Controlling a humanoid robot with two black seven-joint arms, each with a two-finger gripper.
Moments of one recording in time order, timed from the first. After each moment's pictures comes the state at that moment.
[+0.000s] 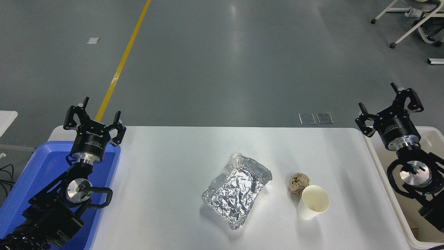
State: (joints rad) left arm -0.54 0.24 -0.95 -0.52 0.00 -0.56 -0.50; right arm 0.56 -0.54 0.68 0.75 0.17 0.29 0.42
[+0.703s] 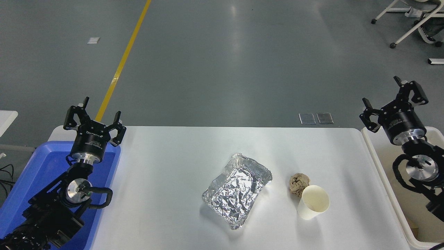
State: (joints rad) left arm -0.54 0.24 -0.95 -0.52 0.00 -0.56 -0.50; right arm 0.62 -0.58 0.60 0.76 0.17 0.27 0.41
